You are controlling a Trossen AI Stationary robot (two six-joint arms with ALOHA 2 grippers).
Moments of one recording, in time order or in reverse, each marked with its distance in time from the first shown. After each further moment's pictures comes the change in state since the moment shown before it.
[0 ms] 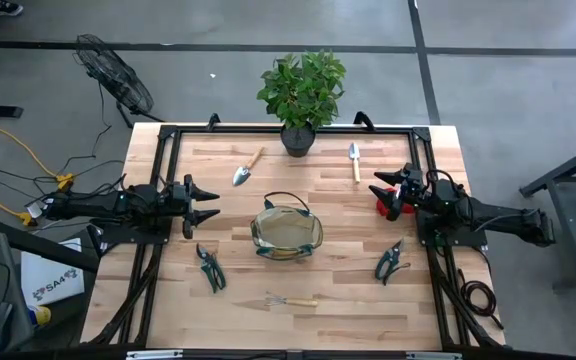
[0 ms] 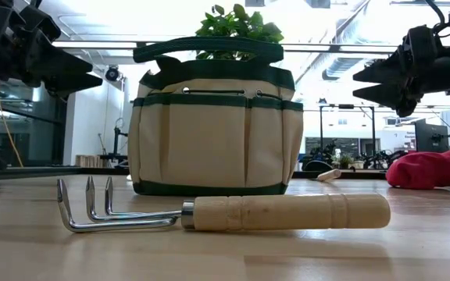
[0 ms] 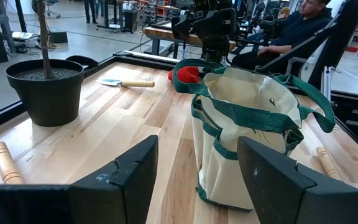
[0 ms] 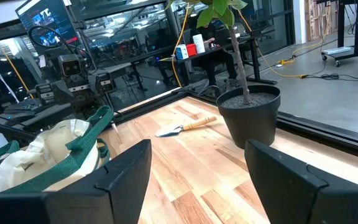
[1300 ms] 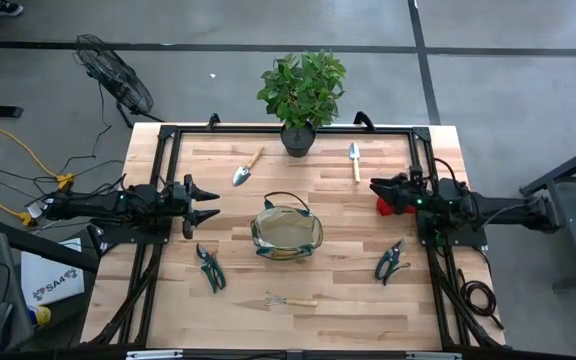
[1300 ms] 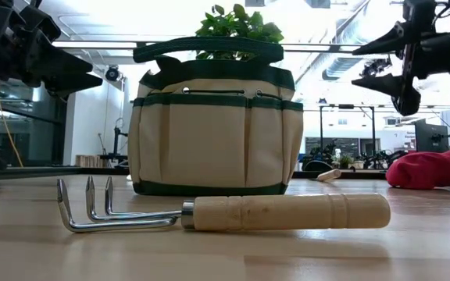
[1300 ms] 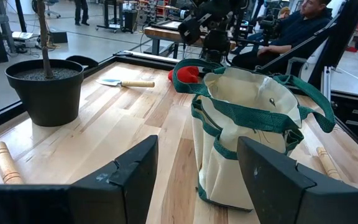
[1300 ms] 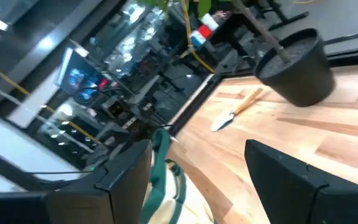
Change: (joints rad) left arm 0.000 0.000 0.000 0.000 0.000 0.000; right arm 0.132 0.147 0.123 -0.001 0.068 0.532
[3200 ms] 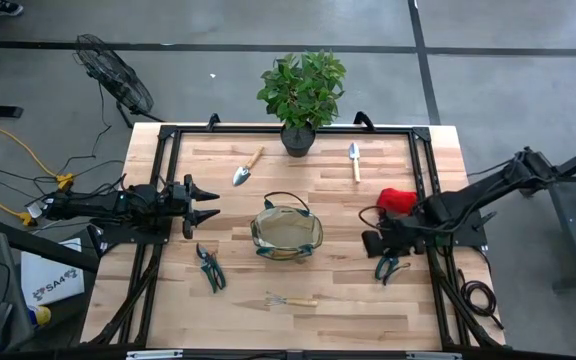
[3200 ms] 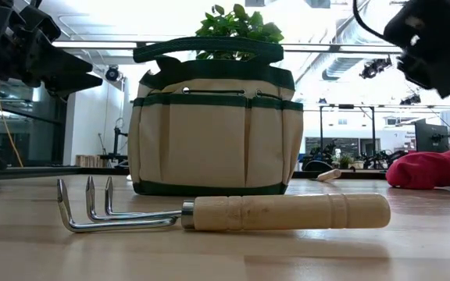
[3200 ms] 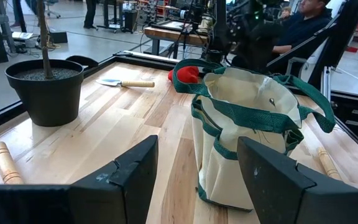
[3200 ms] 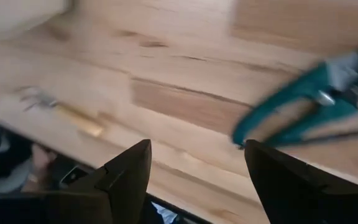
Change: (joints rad) left arm 0.000 0.000 0.000 0.001 0.000 0.000; right arm 0.451 0.804 0.514 -0.743 -0.434 1.095
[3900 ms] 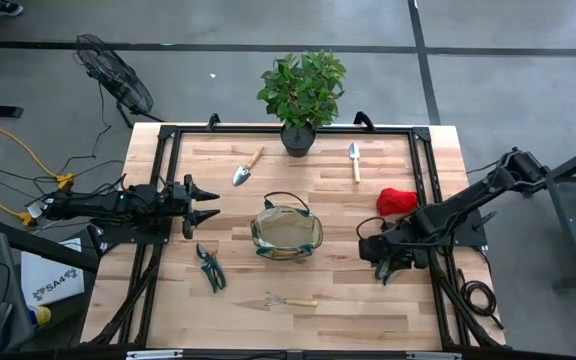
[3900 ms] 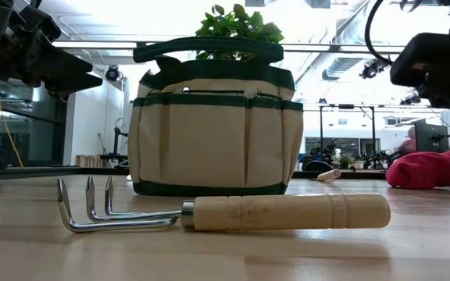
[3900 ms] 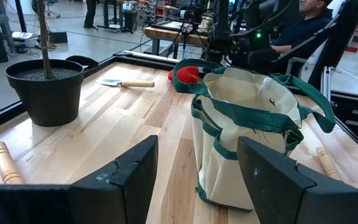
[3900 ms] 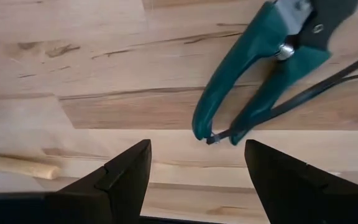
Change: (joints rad) left arm 0.000 0.000 0.000 0.000 0.000 0.000; right arm 0.055 0.187 0.000 0.040 -0.079 0.271
